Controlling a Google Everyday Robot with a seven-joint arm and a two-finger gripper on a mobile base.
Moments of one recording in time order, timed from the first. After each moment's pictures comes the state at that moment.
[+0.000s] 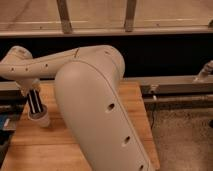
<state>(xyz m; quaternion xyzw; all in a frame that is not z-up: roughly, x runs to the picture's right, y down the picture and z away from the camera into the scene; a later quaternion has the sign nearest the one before) -0.377 0.012 0.751 -0.23 0.02 0.53 0.82</state>
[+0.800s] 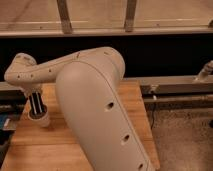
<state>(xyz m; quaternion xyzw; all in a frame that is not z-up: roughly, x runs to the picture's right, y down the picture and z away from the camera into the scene) -0.376 0.020 0.775 -0.21 0.00 0.56 0.80</state>
